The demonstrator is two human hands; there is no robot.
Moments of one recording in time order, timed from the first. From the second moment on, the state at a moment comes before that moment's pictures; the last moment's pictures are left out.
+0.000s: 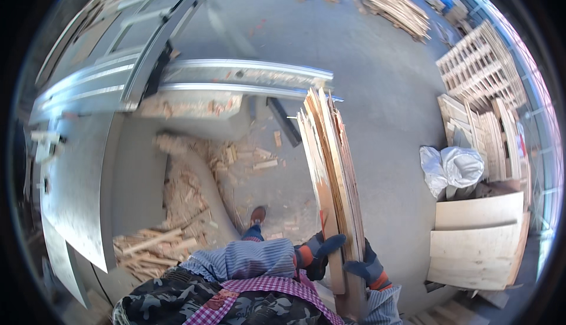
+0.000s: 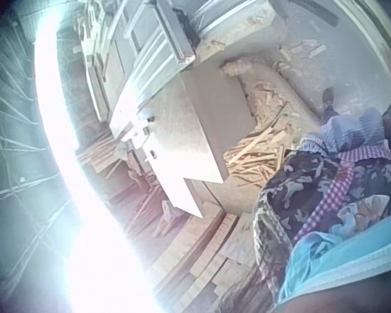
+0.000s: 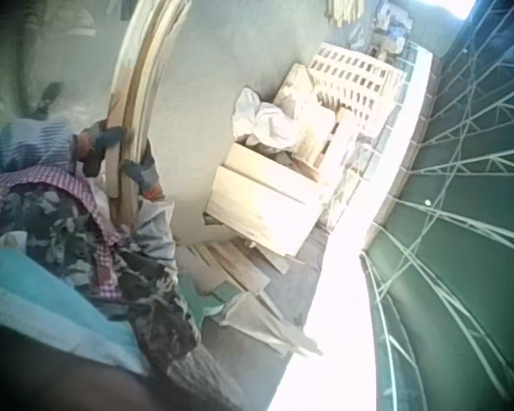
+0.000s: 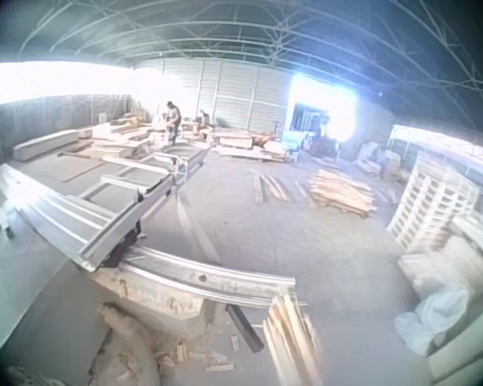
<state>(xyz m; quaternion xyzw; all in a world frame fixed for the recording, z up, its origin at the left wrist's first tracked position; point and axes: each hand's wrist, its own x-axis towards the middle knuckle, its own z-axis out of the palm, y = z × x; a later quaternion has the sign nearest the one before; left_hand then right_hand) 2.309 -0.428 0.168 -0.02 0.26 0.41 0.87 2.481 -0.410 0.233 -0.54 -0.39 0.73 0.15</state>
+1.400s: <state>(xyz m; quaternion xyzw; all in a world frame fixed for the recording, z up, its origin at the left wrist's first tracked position) 2.631 0.335 0.054 0.17 0.31 0.31 0.88 2.801 0.327 0.150 -0.57 -0.49 0.62 0.22</state>
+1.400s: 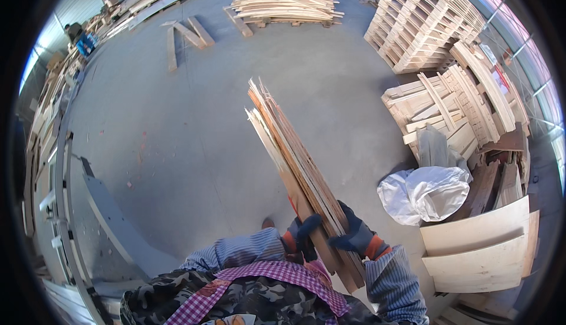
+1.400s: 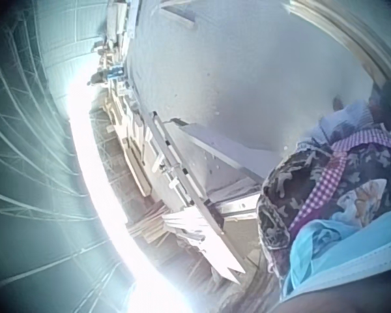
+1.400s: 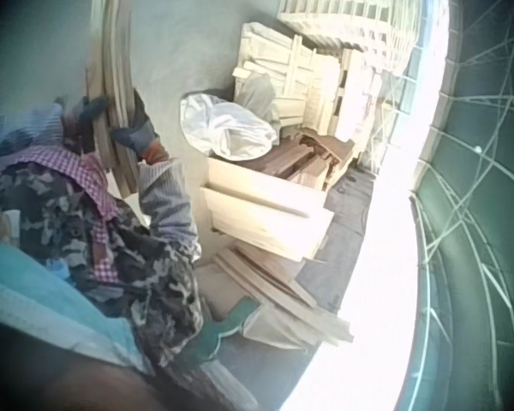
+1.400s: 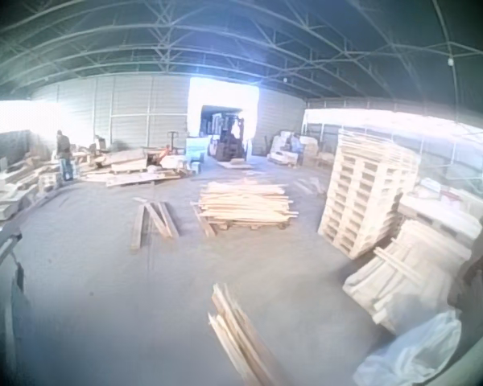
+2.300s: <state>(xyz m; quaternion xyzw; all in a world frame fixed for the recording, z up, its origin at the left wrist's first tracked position) 2.798 1.002 0.001 0.15 0.49 0.28 0.81 2.978 1.032 0.040 -0.50 -0.55 0.67 0.10</state>
